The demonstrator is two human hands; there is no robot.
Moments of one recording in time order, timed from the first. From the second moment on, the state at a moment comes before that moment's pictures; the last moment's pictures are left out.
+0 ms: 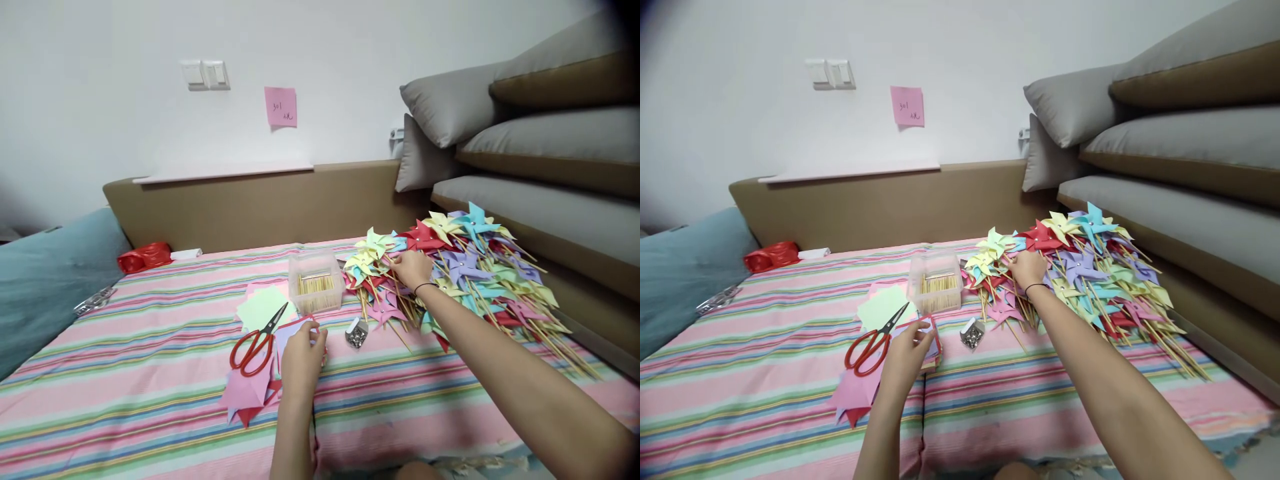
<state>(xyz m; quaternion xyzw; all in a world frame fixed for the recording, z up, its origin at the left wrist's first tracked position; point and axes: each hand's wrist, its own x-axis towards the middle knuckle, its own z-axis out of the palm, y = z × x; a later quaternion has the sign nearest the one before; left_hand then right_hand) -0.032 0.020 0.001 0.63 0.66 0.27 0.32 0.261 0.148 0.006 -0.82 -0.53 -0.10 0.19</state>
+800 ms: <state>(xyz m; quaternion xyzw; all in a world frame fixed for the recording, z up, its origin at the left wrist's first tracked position) -0.091 0.024 -0.010 0.60 0.74 0.25 0.20 0.123 0.001 -0.028 -0.54 -0.74 0.18 0.35</state>
